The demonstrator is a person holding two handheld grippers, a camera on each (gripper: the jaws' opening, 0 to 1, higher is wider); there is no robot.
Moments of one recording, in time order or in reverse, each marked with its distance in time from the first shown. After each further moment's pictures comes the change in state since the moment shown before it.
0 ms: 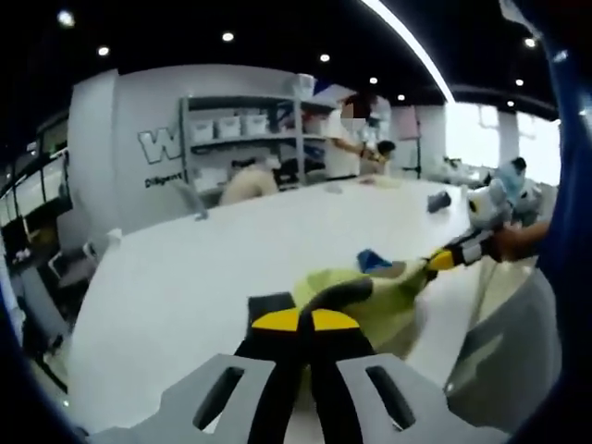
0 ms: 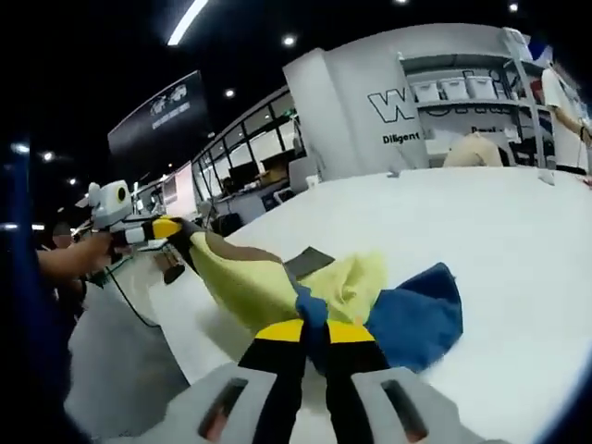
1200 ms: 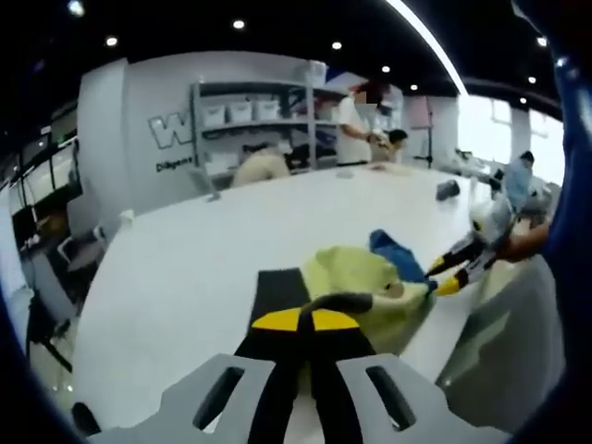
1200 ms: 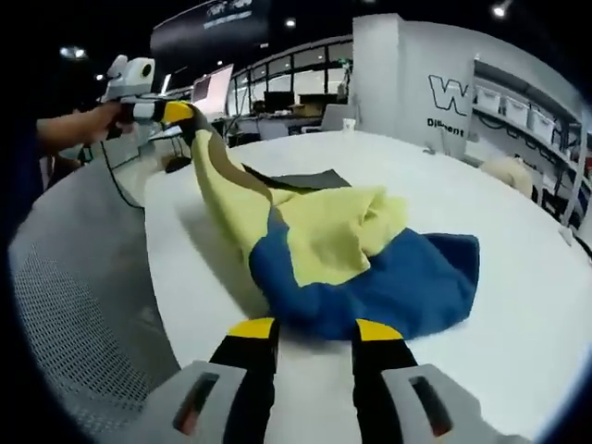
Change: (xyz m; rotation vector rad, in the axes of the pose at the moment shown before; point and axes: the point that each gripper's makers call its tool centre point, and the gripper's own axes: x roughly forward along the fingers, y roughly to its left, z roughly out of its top) left arm -0.021 0.011 -0.040 -0.032 0.078 0.049; right arm 0.010 0.002 -0.100 -0.392 0.309 -0.018
